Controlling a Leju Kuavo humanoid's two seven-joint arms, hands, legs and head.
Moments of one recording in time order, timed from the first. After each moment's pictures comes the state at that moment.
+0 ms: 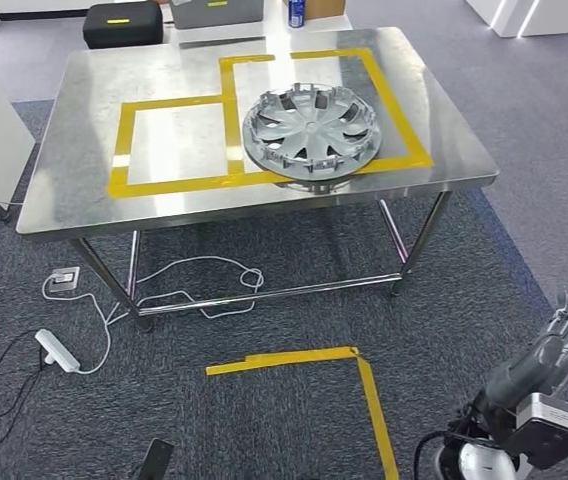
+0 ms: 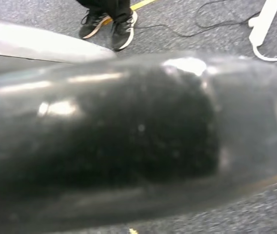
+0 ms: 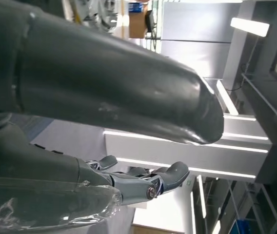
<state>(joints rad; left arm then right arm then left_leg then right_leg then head) -0.10 -0.19 0.69 -0.22 -1.00 0.34 -0.30 0.16 0.13 0.02 -1.84 0.14 -0.59 -0.67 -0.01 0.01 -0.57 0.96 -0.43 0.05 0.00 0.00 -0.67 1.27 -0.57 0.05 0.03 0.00</state>
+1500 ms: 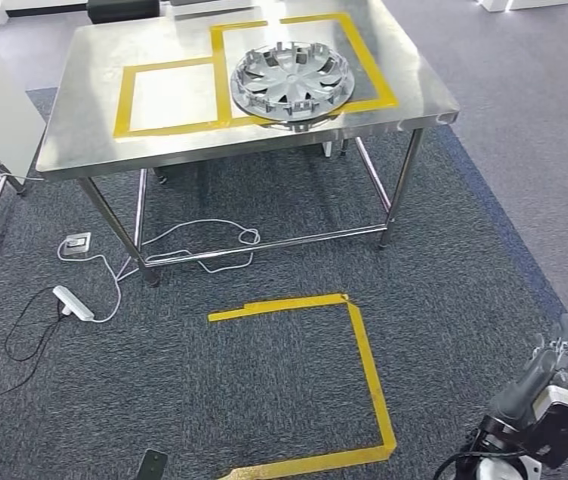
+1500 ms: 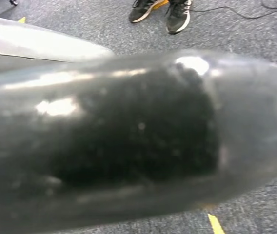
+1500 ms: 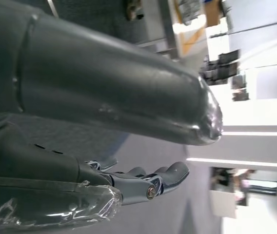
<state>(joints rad) -0.08 -0.19 0.74 -0.22 -0.98 0.35 -0.32 0.21 0.20 -0.22 -1.63 -0.02 -0.34 -0.61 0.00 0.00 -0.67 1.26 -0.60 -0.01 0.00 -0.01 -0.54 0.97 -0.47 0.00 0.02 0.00</state>
